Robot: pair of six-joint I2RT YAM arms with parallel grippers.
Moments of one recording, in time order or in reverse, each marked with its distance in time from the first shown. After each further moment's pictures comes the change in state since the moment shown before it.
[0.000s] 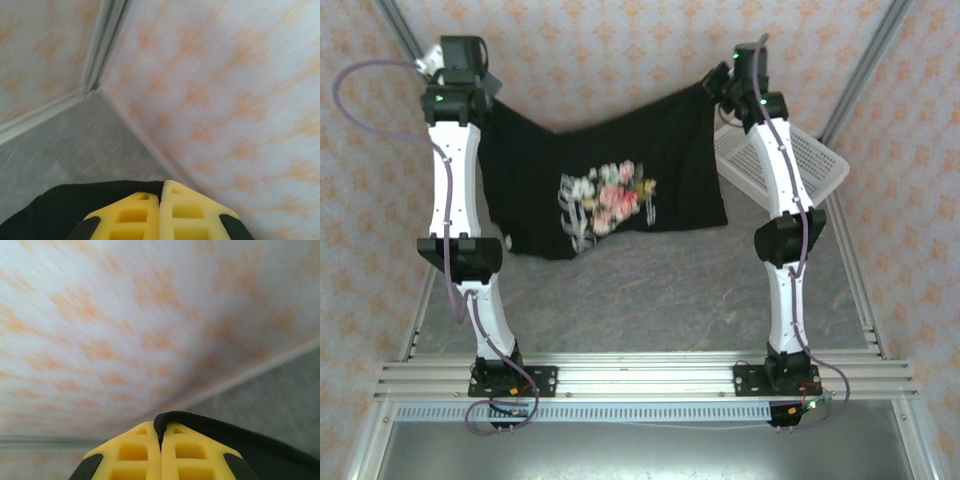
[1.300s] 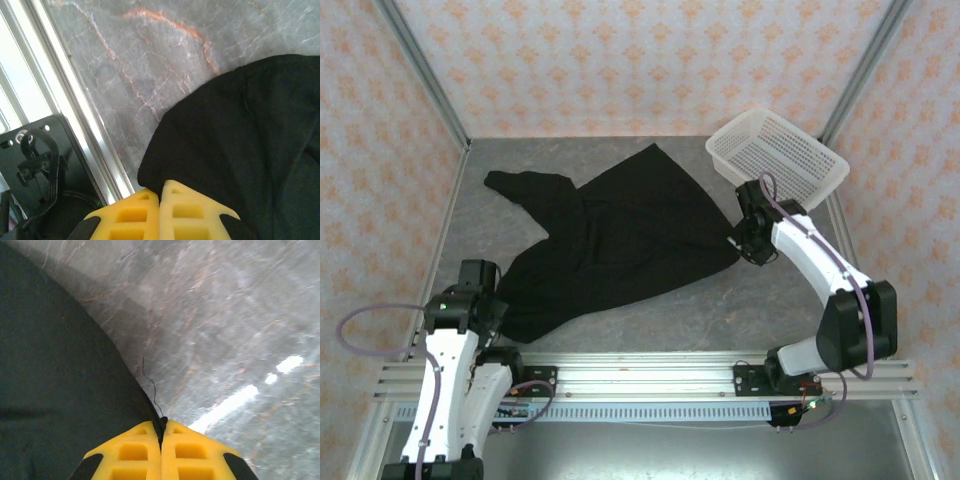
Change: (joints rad) left arm -0.003 -1.391 -1.971 -0.307 0.098 -0.381; right arm 0.065 -0.937 -1.651 -0.256 0.247 0.117
